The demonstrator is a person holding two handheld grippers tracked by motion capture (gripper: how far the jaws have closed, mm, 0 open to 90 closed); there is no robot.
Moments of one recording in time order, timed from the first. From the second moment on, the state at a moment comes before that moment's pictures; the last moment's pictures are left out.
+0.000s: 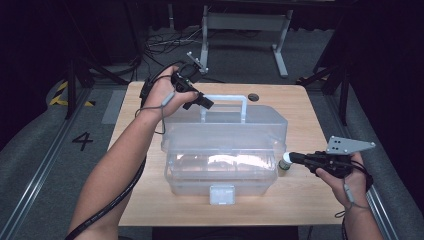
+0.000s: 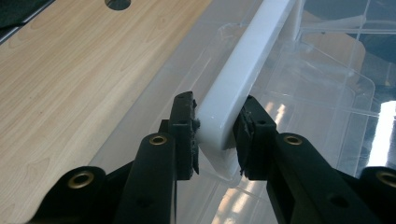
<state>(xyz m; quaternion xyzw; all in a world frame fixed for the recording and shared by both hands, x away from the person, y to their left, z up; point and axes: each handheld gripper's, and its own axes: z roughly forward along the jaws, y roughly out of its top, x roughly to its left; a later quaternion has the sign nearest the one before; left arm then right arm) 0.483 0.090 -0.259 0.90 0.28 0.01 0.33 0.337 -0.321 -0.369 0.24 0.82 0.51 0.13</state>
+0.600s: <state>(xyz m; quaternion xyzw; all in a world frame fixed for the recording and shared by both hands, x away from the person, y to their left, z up) 0.479 0.088 -0.257 0.90 0.28 0.02 0.33 0.344 -0.298 -0.365 0.22 0.81 0.54 0.11</state>
